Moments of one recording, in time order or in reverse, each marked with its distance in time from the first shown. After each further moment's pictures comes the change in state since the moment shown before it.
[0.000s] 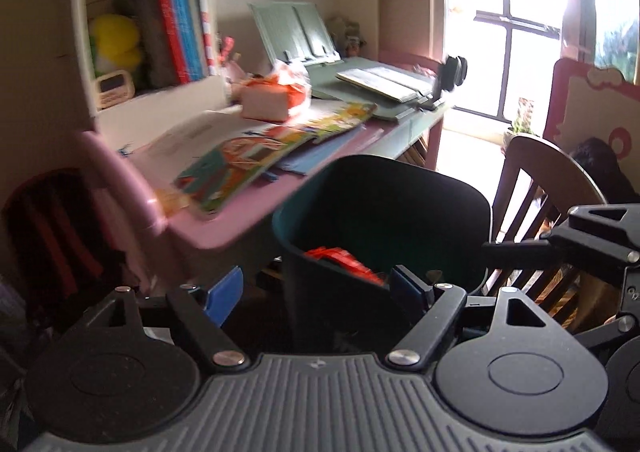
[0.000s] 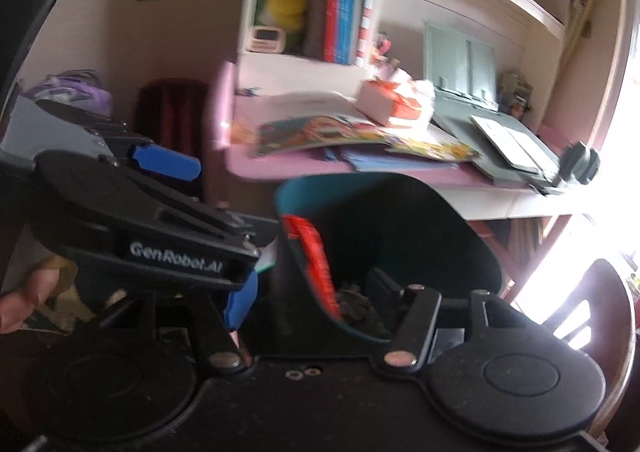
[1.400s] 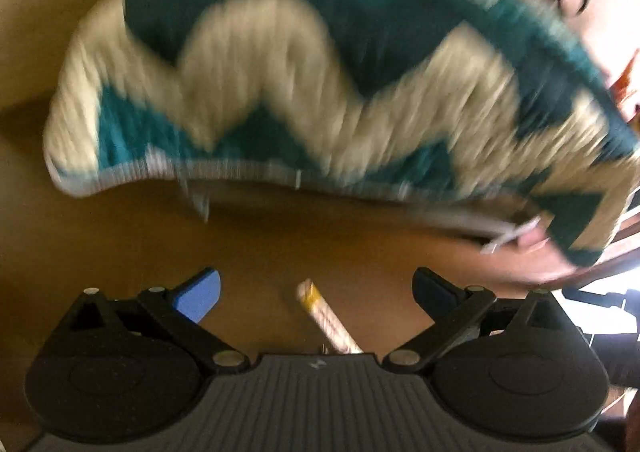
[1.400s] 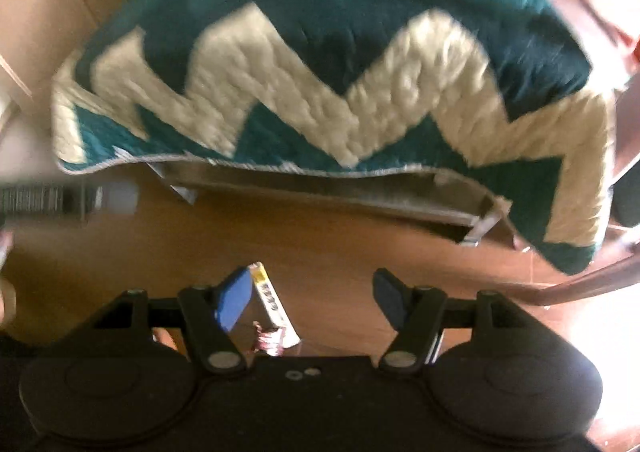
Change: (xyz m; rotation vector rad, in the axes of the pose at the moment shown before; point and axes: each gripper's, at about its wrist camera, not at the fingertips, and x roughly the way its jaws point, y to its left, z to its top) left arm 0.042 0.343 -0.525 -0.872 0.513 0.535; right arm 0.349 0.379 -0.227 -0.134 0.569 0.488
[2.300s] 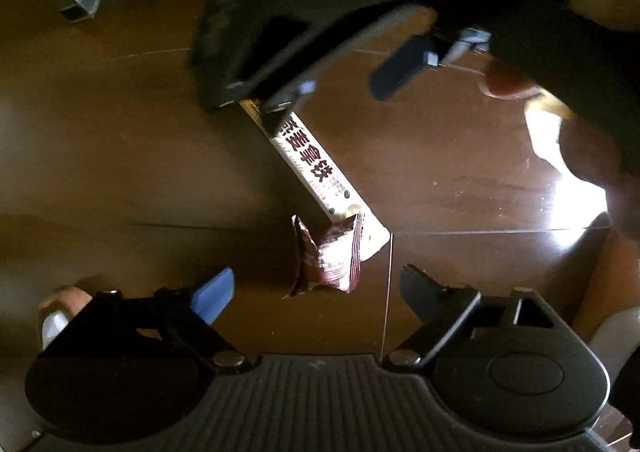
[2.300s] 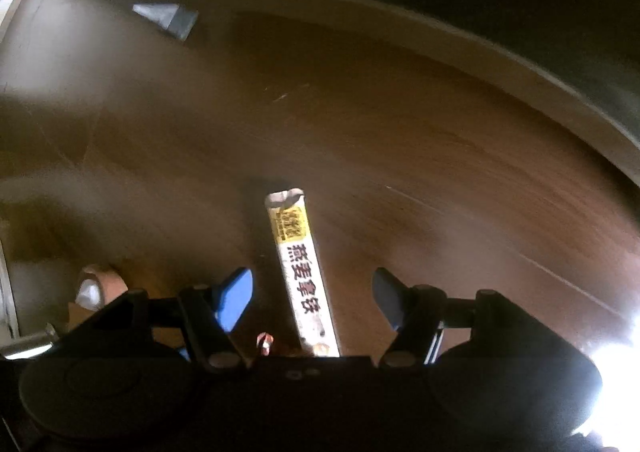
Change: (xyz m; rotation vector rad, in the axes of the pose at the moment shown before) left arm 0.237 -0.029 -0.118 0.077 0.392 0.020; right arm 0.299 0.059 -0.002 -0.226 0.482 0.184
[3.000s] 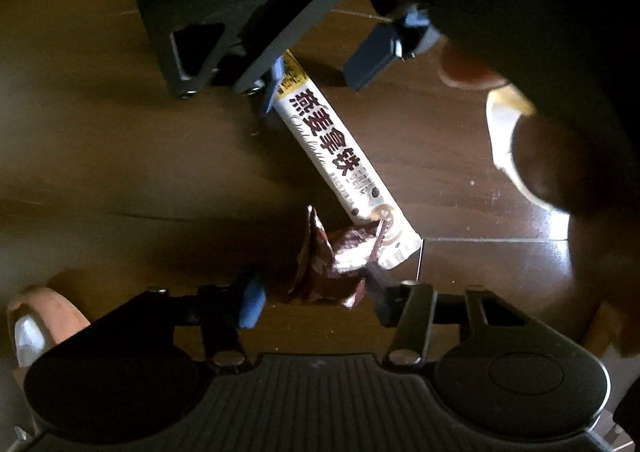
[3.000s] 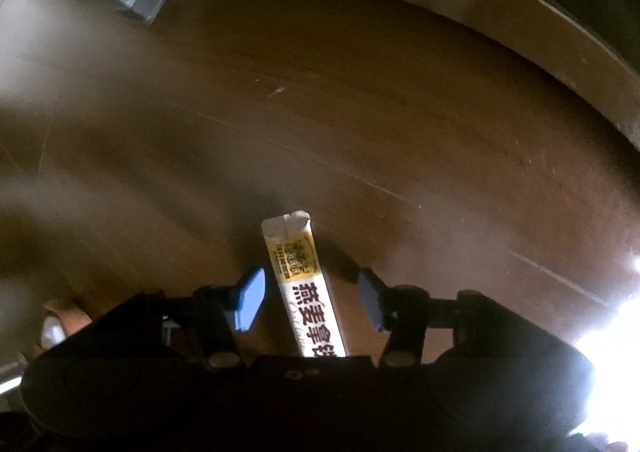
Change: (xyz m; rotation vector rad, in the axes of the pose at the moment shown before) left arm 0.033 0.024 0.001 -0.054 0.065 -0.028; right arm 0.046 0.033 0.022 0.027 0.002 -0.158
